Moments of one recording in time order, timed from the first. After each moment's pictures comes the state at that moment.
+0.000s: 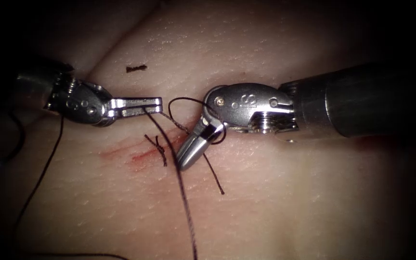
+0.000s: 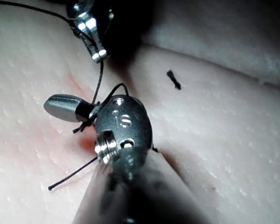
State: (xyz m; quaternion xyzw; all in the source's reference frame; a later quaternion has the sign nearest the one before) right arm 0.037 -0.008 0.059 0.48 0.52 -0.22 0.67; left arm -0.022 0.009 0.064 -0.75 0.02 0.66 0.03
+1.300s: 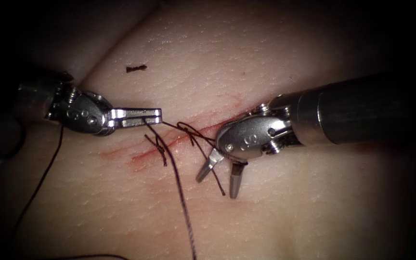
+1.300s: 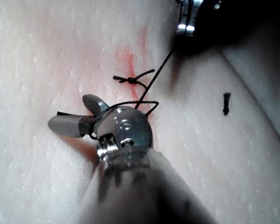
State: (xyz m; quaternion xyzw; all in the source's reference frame) right arm 0.033 -0.013 0.064 0.37 0.40 -0.46 0.70; left arm -0.022 0.008 0.065 -0.75 0.01 0.67 0.04
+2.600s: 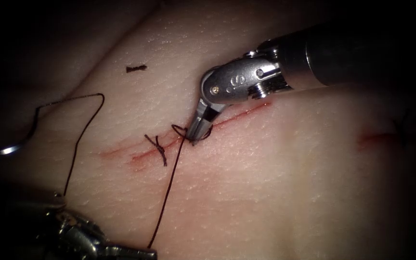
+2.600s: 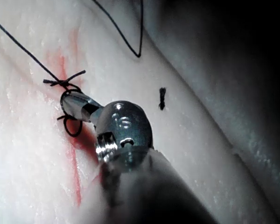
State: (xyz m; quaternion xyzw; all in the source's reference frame) right arm 0.037 -0.003 0.064 0.37 0.45 -0.37 0.72; left arm -0.025 -0.011 0.057 -0.73 -0.03 0.68 0.03
